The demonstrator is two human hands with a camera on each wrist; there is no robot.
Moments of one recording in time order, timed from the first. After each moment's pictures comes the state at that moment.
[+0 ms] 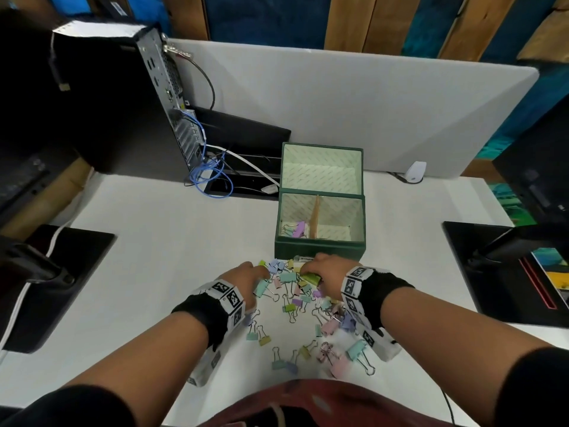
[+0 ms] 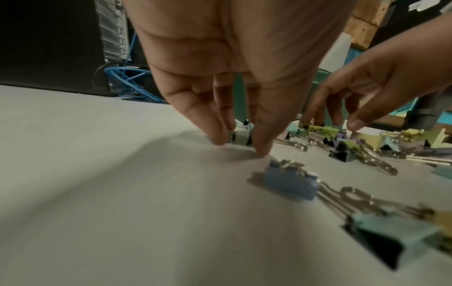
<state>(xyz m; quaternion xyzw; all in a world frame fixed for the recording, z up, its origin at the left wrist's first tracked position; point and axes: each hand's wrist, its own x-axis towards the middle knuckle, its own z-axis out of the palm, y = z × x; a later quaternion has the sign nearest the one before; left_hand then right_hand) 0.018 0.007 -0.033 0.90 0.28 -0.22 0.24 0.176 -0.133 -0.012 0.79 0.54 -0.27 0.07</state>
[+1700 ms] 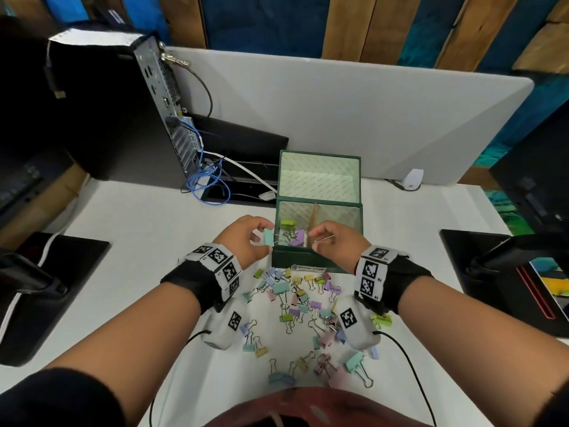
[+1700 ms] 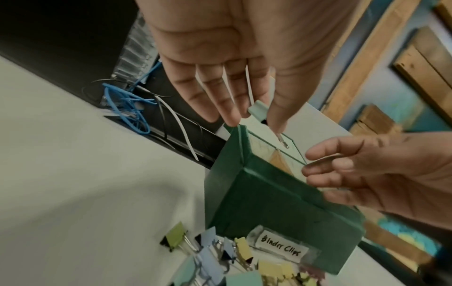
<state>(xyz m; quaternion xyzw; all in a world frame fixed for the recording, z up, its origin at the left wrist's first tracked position) 0.055 0.033 0.021 0.87 0.29 0.07 0.39 0.198 -0.123 0.033 0.83 0.36 -0.27 -0.32</state>
